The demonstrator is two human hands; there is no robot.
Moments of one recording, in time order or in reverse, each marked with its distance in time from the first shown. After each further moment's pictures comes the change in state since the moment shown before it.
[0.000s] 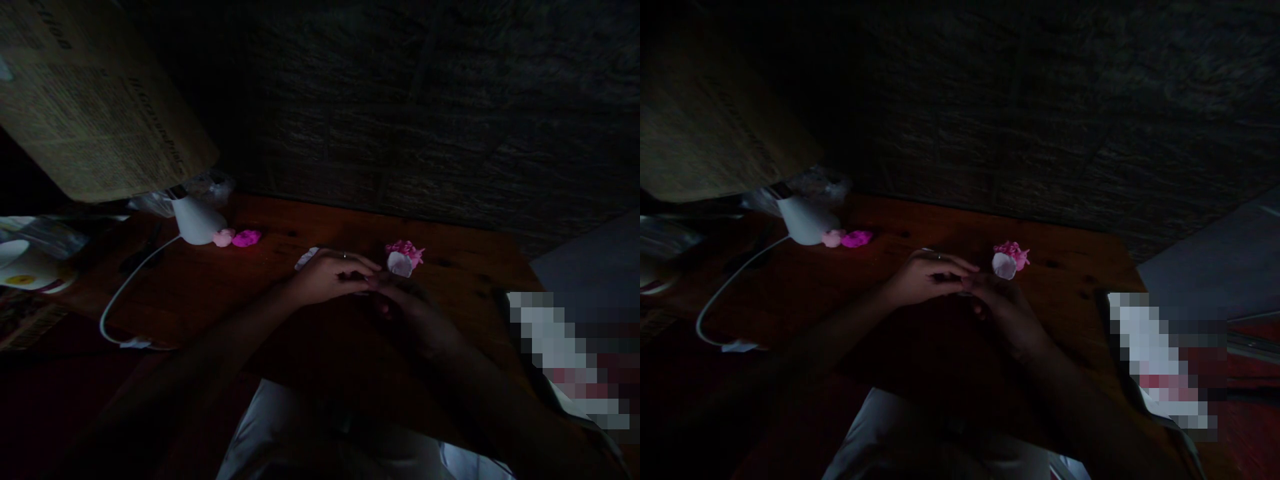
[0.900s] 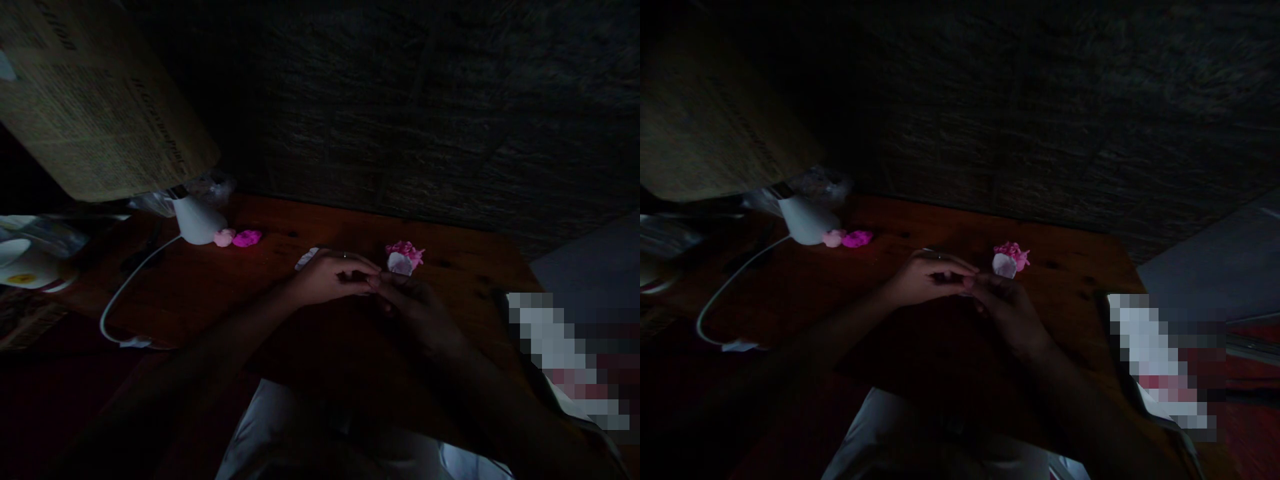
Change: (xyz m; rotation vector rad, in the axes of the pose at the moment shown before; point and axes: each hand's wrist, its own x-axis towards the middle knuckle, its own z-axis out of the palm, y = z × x) left_hand -0.002 -0.001 0.003 -0.008 0.034 0.006; right_hand -0.001 -0.001 -0.004 -0.167 0.001 -0.101
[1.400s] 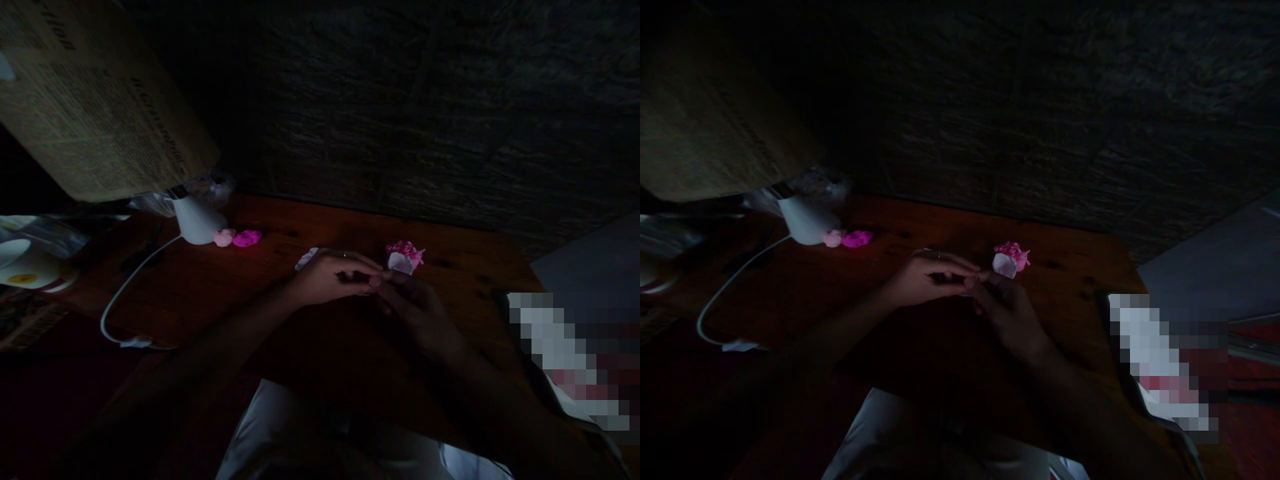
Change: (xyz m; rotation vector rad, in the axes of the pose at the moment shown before) left_hand -0.001 0.001 0.001 -0.084 0.030 -0.023; right_hand -0.001 -0.001 -0.001 -0.122 -0.001 -0.074
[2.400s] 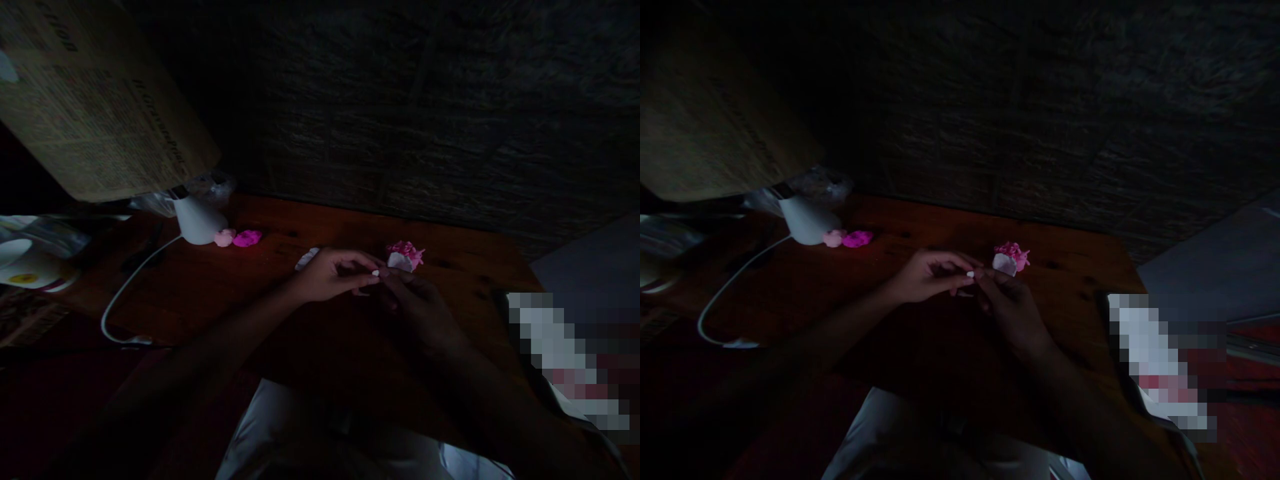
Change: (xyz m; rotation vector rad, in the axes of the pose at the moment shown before) left_hand 0.004 0.007 0.008 -0.504 0.025 -0.414; right_hand 0.002 0.008 -0.002 0.126 0.079 0.031
